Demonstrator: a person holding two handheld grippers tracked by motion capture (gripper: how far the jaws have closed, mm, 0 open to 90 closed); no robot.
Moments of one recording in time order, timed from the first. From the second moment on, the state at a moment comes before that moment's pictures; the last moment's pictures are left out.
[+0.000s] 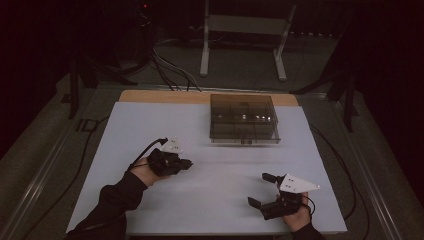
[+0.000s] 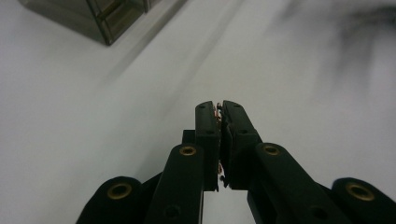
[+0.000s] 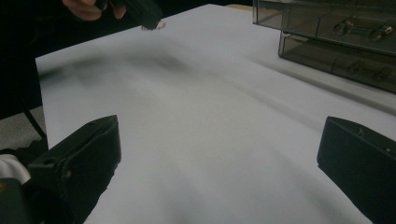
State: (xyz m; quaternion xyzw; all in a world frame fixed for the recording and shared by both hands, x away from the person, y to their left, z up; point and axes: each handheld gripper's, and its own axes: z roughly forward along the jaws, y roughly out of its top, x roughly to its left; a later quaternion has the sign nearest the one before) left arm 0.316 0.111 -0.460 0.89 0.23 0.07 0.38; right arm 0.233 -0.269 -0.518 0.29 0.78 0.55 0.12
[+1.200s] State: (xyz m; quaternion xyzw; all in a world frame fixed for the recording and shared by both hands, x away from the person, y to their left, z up) left arm 0.342 0.035 -0.415 0.90 0.16 0.06 0.39; right arm 0.232 -0.267 -0.516 0.28 0.78 0.55 0.12
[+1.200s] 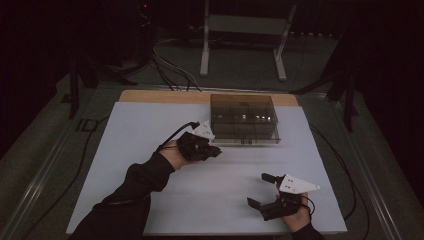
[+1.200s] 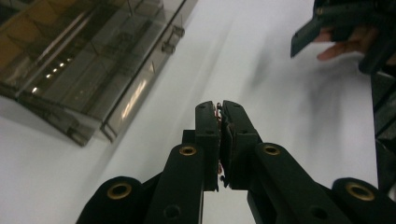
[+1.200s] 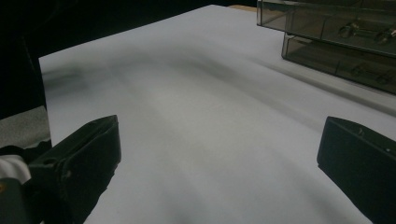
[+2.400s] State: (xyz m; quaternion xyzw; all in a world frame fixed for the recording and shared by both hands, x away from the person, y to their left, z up) left arm 0.386 -0.048 -0.406 0.87 0.21 0.06 0.45; right arm 0.231 -0.267 -0.516 0.28 0.78 0.55 0.12
